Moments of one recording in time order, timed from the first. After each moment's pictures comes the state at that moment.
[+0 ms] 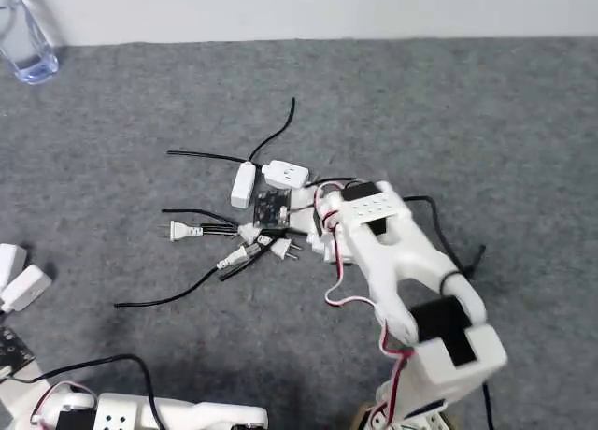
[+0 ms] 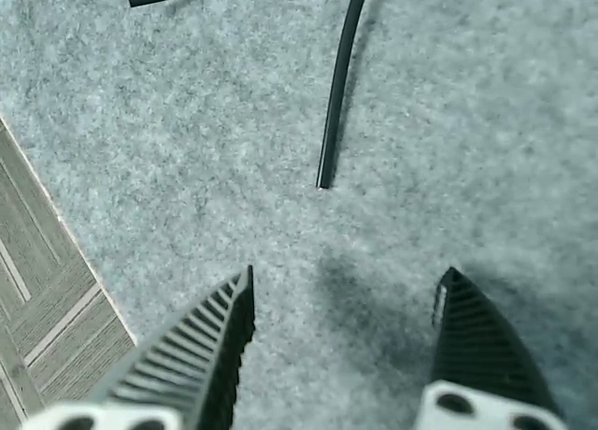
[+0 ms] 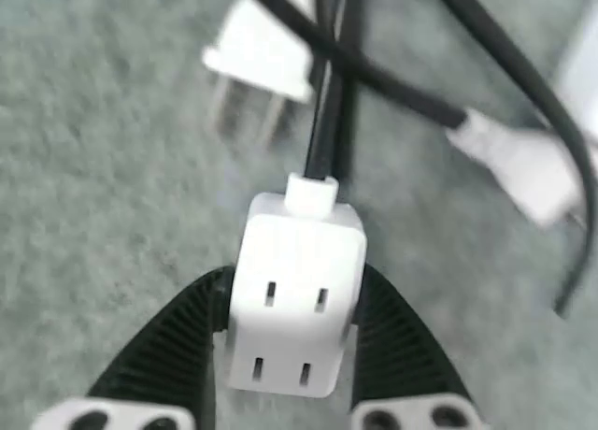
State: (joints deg) left arm -90.2 -102.1 97.3 73.6 -32.0; right arm -19.7 5.4 26.5 52.7 68.0
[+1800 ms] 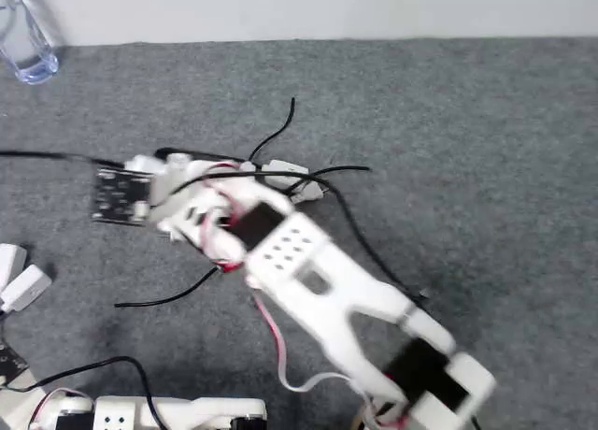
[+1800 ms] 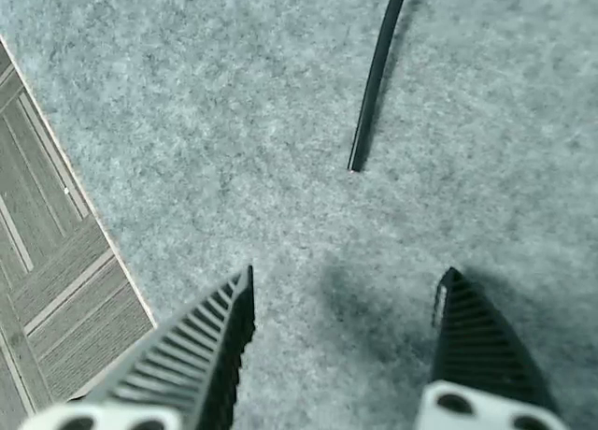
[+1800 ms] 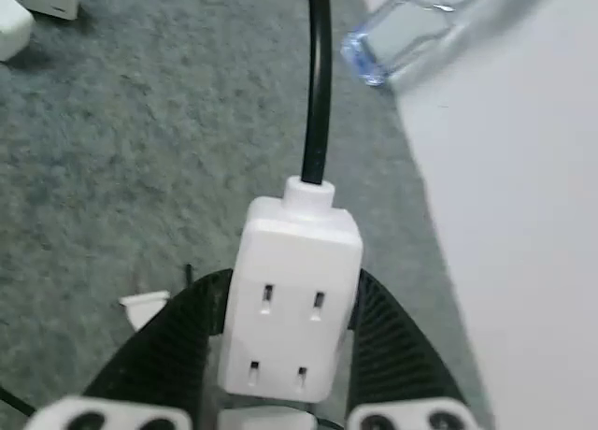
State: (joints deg) left arm -94.3 -102.1 97.3 73.6 -32.0; right arm -51.5 2.3 5.1 31.8 42.2
